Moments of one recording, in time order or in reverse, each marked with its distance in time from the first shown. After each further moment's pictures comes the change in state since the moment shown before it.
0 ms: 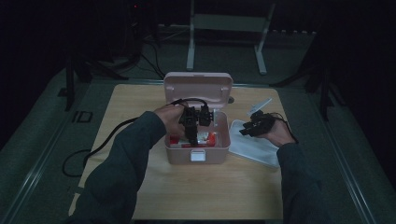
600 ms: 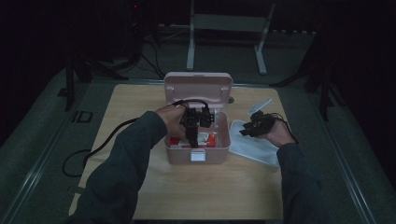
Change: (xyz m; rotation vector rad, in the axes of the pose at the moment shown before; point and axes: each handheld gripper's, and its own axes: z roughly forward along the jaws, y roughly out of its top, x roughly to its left) left arm 0.001 0.002 0.003 0.016 -0.023 0.007; right arm -0.001 -0.001 0.001 0.007 0.001 0.002
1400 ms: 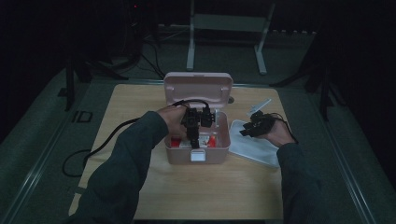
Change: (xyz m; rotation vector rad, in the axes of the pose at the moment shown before) left arm 0.003 0.003 0.000 -0.020 -0.033 -0.021; right arm 0.000 0.000 0.000 0.009 -0.001 -0.002
